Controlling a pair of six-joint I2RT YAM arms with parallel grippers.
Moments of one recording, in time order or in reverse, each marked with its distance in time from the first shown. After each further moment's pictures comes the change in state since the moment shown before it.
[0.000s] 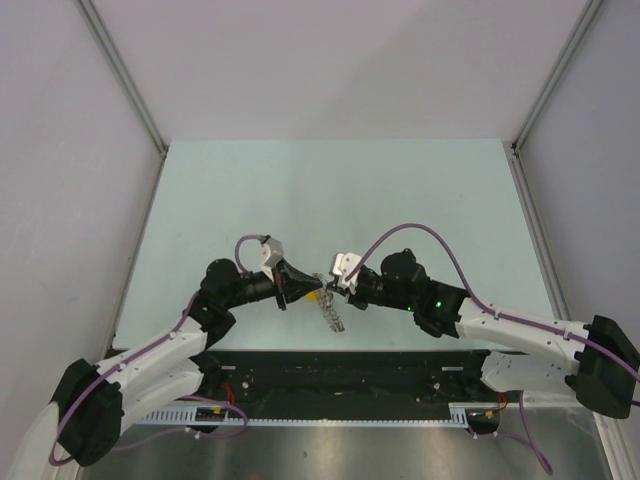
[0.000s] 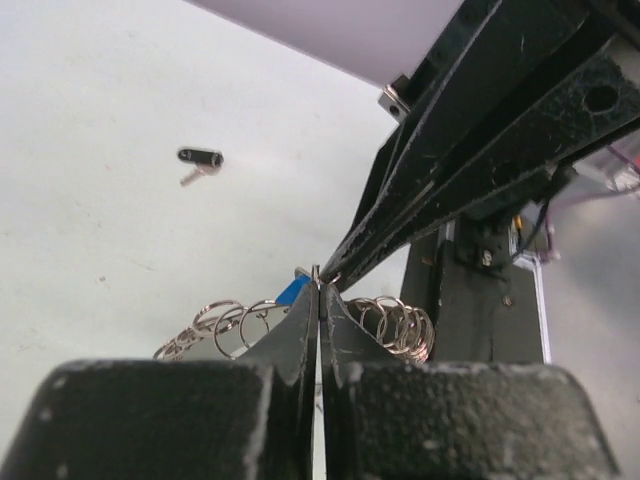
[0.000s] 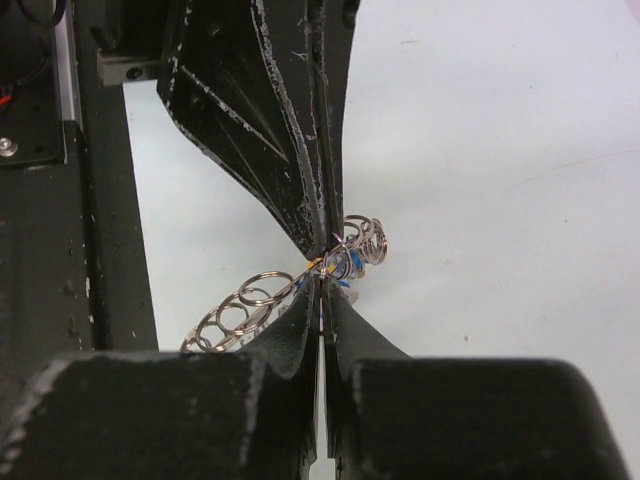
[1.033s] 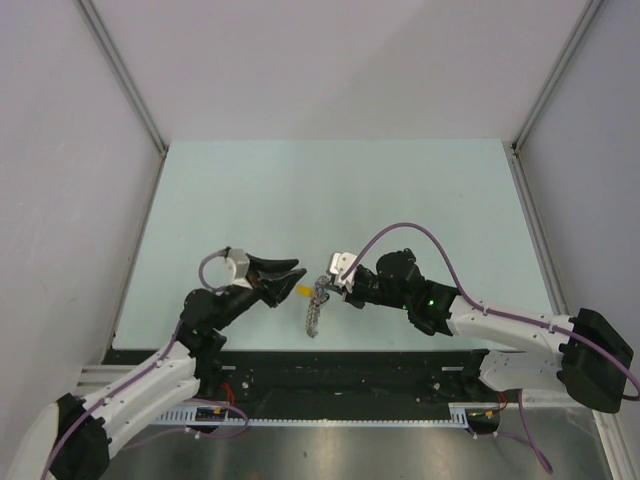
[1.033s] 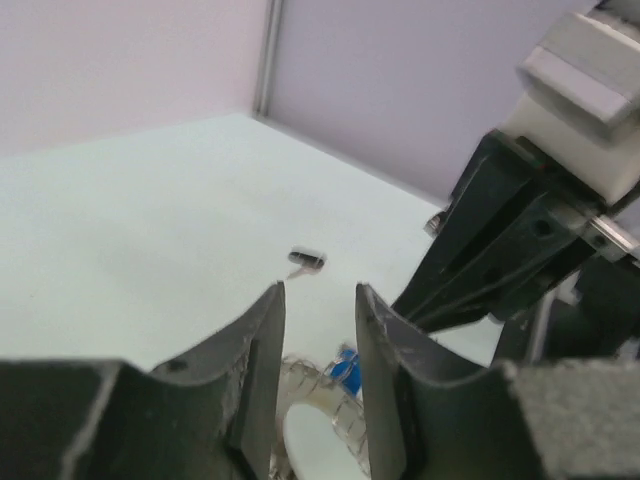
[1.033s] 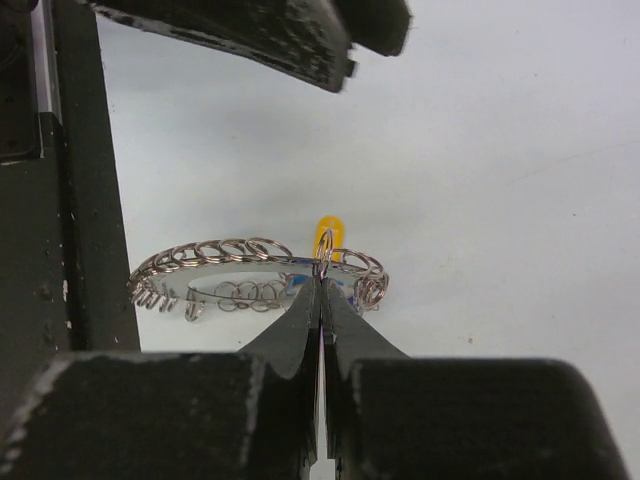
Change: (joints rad) left arm -0.034 -0.243 -0.219 0.292 -0.388 -0.070; right arm -0.024 0.064 -0.037 0.100 -0.010 0.003
